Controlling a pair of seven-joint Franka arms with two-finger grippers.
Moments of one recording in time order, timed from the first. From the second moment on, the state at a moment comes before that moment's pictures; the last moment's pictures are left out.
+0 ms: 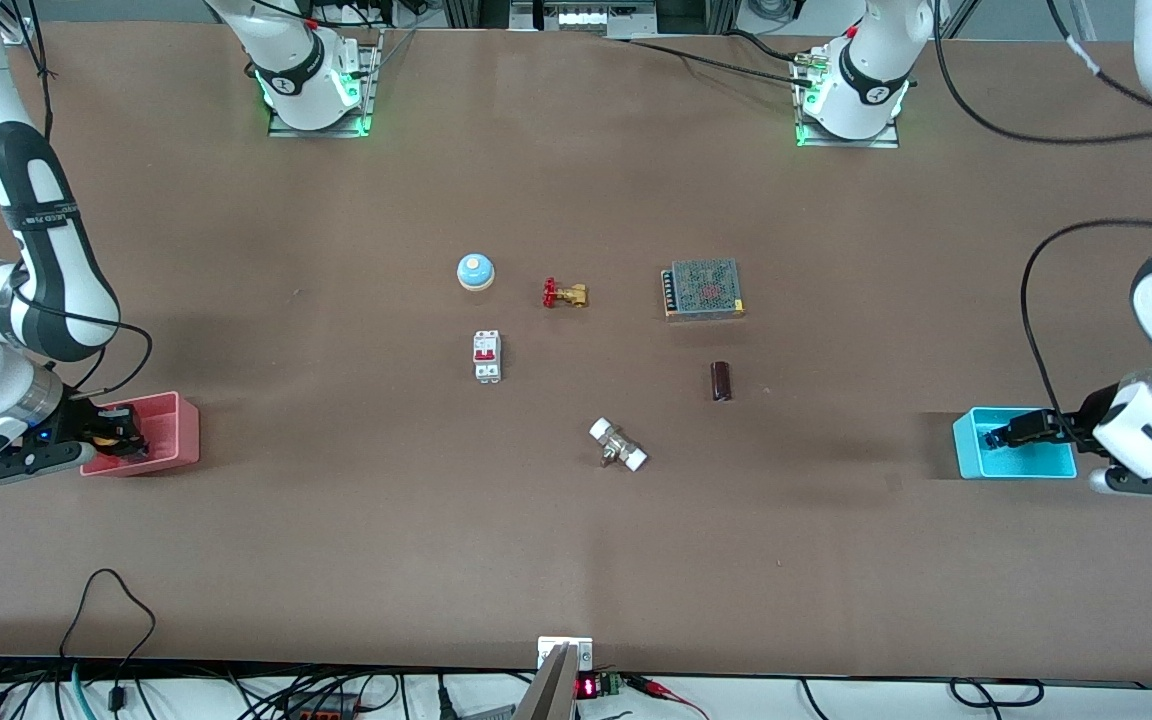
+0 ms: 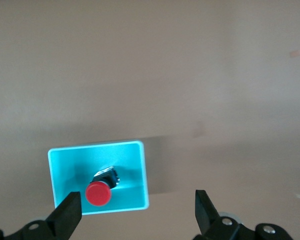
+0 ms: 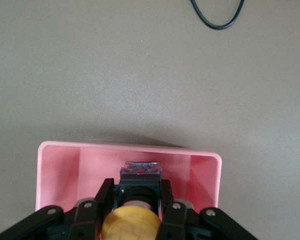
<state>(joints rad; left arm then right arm) 0.16 0.47 -0.03 -1.51 -0.02 2.04 0.22 -0.34 0.65 0.11 -1.67 -0.04 2.45 -0.50</state>
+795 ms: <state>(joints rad) 0.03 0.18 0.02 -1.53 -0.02 1.71 -0.02 -0.34 0.67 0.11 -1.68 -0.03 2.45 -0.50</state>
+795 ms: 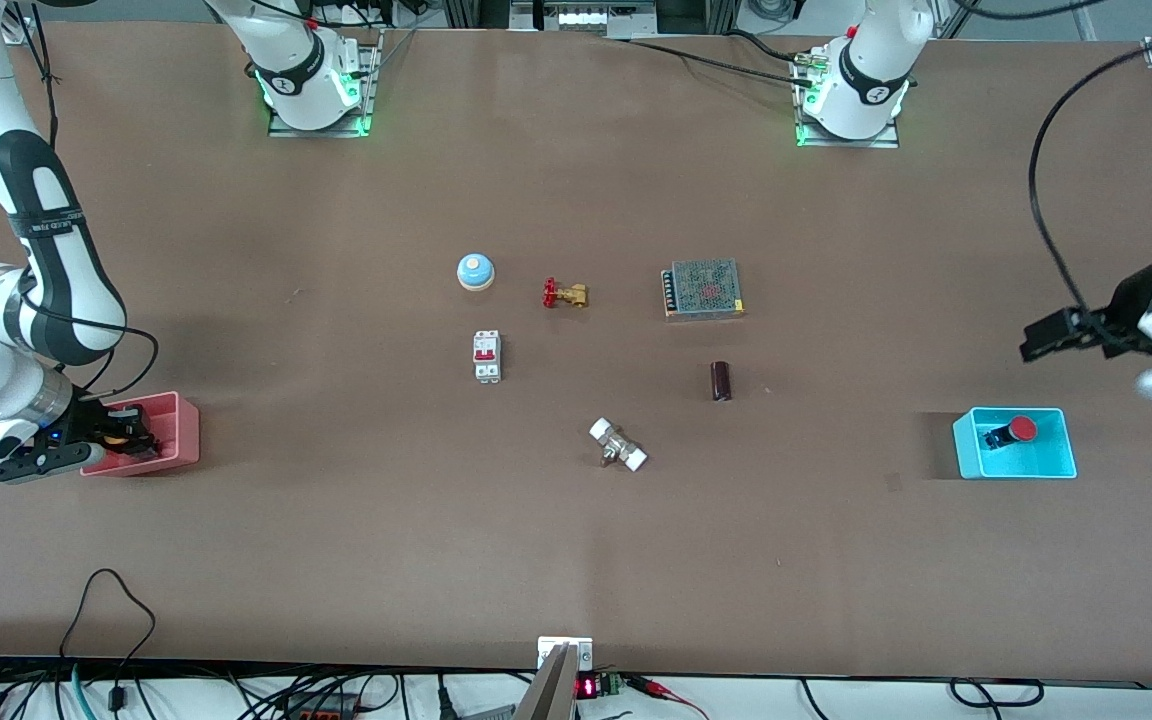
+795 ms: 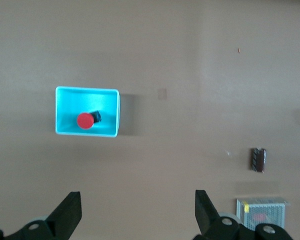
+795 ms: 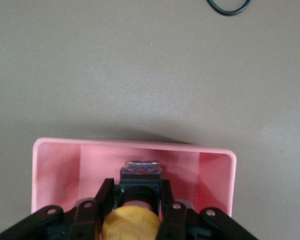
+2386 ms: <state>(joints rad) 0.03 0.08 0.02 -1.60 -0.02 1.63 -0.03 -0.33 0.62 0.13 -1.66 -0.01 2.36 -0.50</state>
